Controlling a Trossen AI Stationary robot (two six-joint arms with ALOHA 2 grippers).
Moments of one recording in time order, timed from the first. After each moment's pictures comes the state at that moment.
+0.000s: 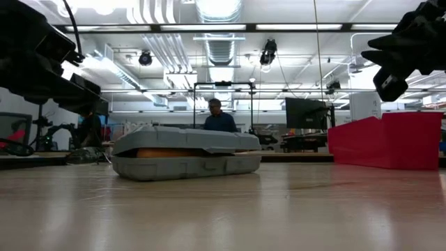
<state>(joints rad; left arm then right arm) -0.21 0.37 0.02 0.07 -0.01 -0.09 0.24 0.00 0.01 0.04 0.18 0.45</state>
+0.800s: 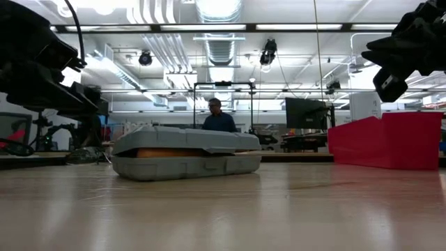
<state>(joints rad) -0.21 0.44 0.02 0.07 -0.01 -0.09 0.24 0.01 0.01 0.04 0.18 0.45</state>
